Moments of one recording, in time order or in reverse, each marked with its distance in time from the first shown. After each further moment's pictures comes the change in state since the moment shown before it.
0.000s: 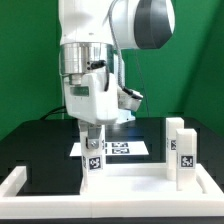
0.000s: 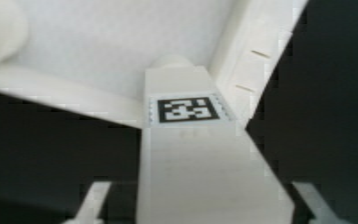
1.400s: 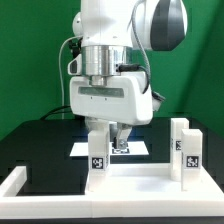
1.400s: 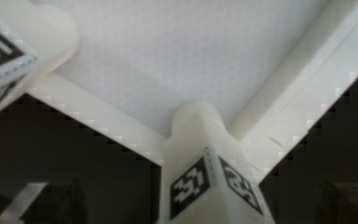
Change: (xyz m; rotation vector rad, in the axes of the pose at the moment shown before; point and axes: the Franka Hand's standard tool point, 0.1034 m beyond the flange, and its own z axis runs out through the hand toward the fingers) arm -0.027 0.016 0.000 -0.029 0.013 -0.499
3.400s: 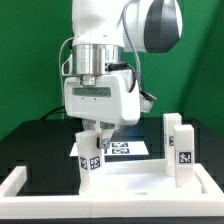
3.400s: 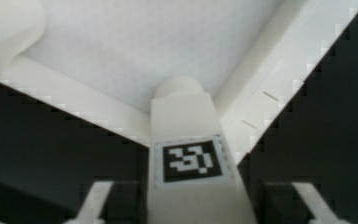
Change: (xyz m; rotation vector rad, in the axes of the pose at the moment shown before) arm 0.020 0.000 0.002 0.020 0.025 0.175
